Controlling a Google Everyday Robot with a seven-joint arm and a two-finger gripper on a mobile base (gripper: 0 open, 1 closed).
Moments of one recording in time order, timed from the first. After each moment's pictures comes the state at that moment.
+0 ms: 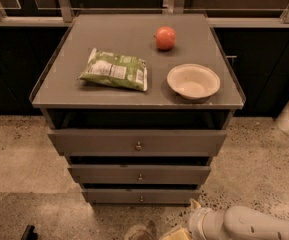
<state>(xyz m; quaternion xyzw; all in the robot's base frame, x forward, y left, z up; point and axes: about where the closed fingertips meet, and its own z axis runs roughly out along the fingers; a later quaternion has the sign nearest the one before) 0.386 -0.131 0.446 -0.33 0.88 0.19 0.29</state>
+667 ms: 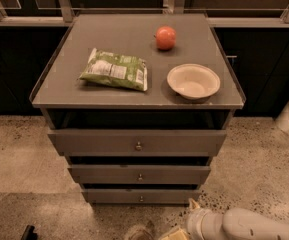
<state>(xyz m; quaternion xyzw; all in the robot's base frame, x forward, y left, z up) 0.386 -0.127 0.447 -0.34 0.87 0.19 0.30</state>
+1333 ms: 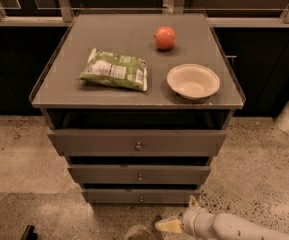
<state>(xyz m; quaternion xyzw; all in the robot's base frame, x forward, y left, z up) 0.440 -0.141 0.375 -0.25 0.89 0.16 0.36</state>
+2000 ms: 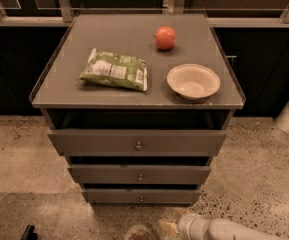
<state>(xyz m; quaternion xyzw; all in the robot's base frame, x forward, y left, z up) 0.426 -0.126 0.345 -0.23 0.89 0.19 0.34</state>
